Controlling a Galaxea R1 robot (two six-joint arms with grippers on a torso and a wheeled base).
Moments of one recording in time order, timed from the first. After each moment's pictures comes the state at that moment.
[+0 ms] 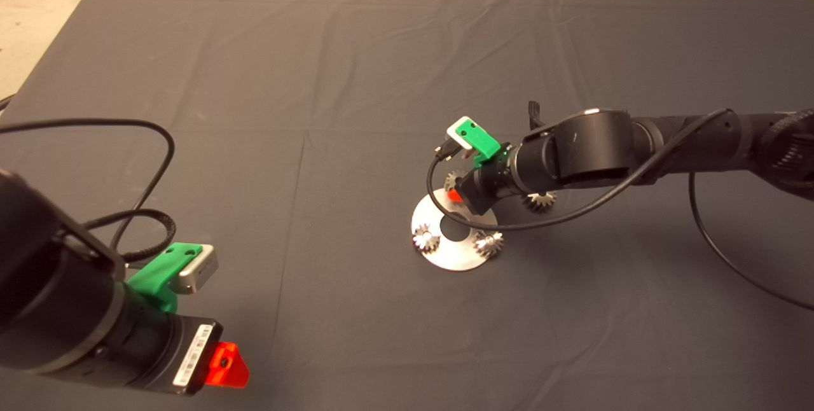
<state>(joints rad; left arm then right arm) -0.49 2.11 -0.36 0.03 1.53 -1.65 0.22 2.58 -0.98 -0.81 -1.25 0.97</state>
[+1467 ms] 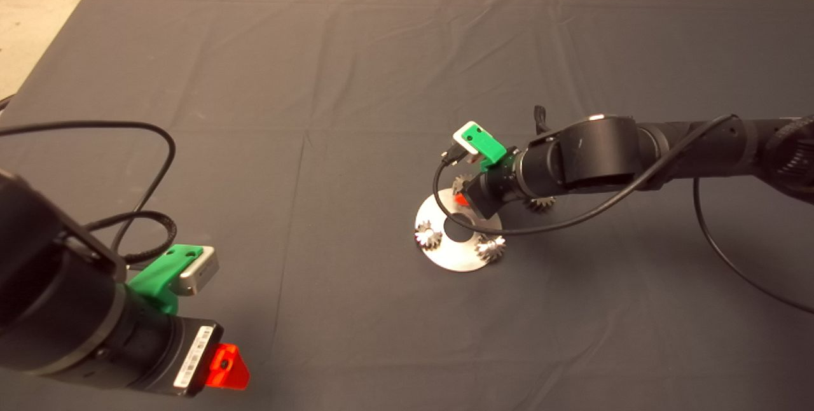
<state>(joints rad) -0.48 2.11 -0.36 0.03 1.53 -1.65 0.21 2.56 -0.96 -0.81 -1.27 0.97</state>
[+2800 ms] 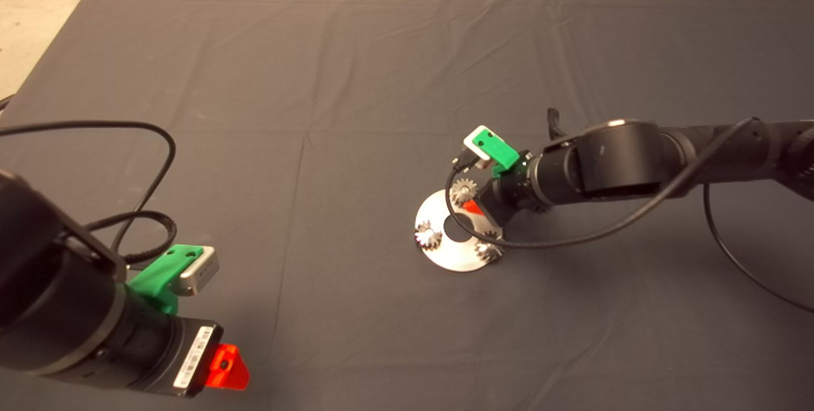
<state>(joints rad) -0.48 2.11 -0.36 0.03 1.53 -1.65 0.23 2.51 -0.83 -0.81 -1.34 0.96</state>
